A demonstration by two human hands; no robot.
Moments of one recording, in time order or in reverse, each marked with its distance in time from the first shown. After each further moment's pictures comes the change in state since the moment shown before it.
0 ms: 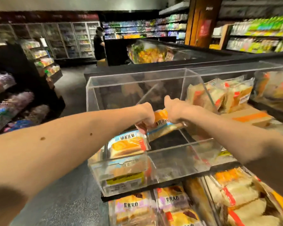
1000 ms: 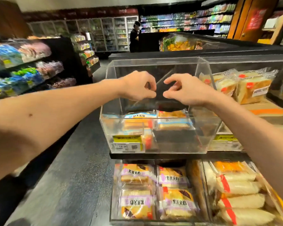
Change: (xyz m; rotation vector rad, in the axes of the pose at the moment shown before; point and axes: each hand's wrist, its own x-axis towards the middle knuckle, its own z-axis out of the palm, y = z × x) left_hand -0.112 -0.010 -0.036 0.293 0.424 0.314; right_hand -0.069 0.026 -0.029 0.544 0.168 -0.424
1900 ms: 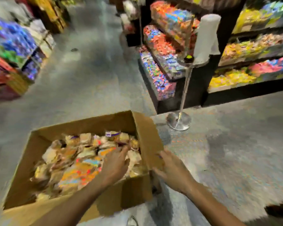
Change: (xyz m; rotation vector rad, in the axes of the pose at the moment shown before) left_hand -0.904 -0.012 0.246 -0.078 0.173 -1.661; right_hand -0.476 -0.384 0.502 0.010 -1.163 -0.955
